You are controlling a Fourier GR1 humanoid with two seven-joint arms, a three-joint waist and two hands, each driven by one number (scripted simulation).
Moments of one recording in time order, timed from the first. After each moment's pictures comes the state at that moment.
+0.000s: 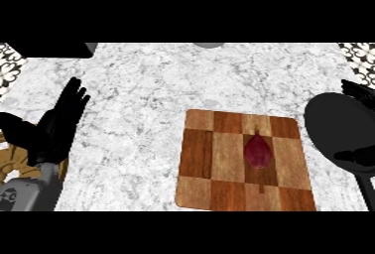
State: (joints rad) left arm -0.17 0.35 -0.10 -1.58 0.30 0.24 0.19; right arm -0.24 -0.78 0.10 -1.19 -0.19 0.20 -0.47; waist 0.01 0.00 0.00
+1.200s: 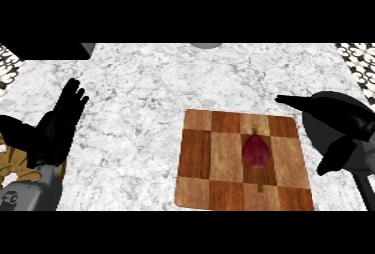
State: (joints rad) left arm -0.15 0.31 -0.06 -1.59 0.25 0.21 0.19; right arm -0.44 -0.78 0.39 -1.40 0.26 0.50 -0.03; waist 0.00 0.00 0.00
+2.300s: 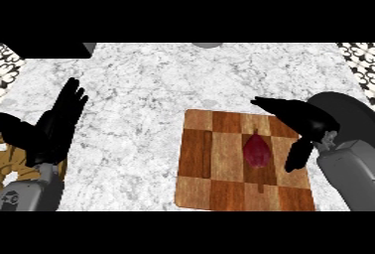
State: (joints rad) left arm -0.16 0.25 0.01 -1.60 0.19 0.15 0.24; right arm -0.43 -0.49 0.31 -1.46 0.57 0.60 0.19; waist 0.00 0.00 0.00
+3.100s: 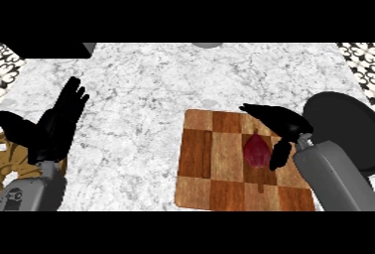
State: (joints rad) left arm -0.18 0.21 0.06 -1.57 0.15 0.10 0.23; right arm -0.44 -0.34 0.27 -1.24 0.78 0.53 0.04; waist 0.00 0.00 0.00
